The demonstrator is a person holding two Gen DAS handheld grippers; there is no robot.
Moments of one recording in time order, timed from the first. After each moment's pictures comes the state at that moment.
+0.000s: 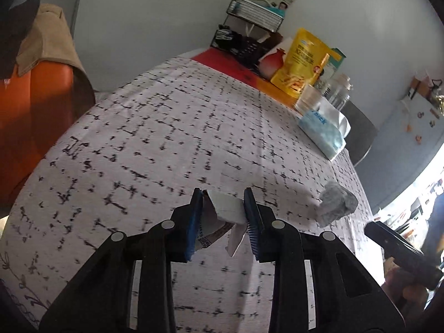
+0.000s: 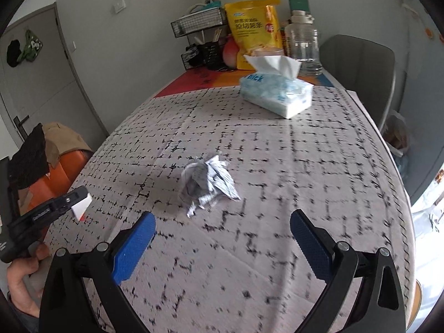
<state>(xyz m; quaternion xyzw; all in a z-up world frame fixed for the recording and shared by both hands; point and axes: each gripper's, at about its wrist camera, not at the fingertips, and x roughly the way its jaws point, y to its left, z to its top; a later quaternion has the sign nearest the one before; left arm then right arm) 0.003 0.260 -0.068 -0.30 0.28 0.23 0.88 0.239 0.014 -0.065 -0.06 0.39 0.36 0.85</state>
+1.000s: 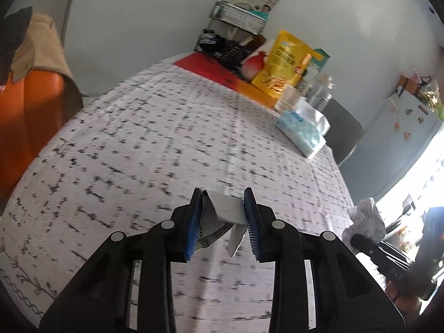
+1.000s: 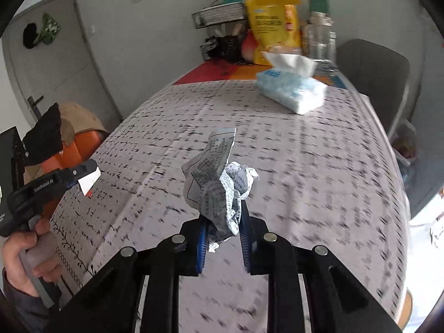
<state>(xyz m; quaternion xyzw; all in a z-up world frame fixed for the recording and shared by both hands) 0.010 0.220 -0.044 -0.29 0.27 0.20 0.90 0.218 -0.013 -0.054 -0.08 0.39 0.39 0.83</state>
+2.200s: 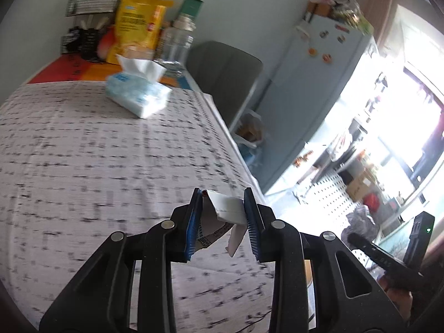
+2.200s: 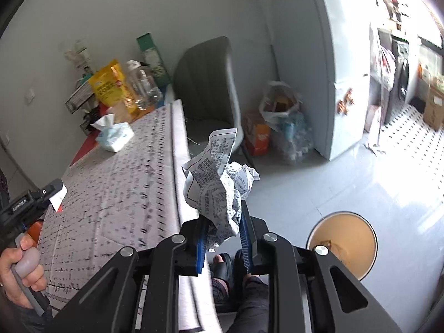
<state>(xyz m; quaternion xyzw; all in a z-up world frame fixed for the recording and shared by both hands) 0.157 -0.010 -0.011 -0.19 0.32 -0.02 0.93 0.244 -0.342 -0.061 0.10 0.38 0.14 0.91</state>
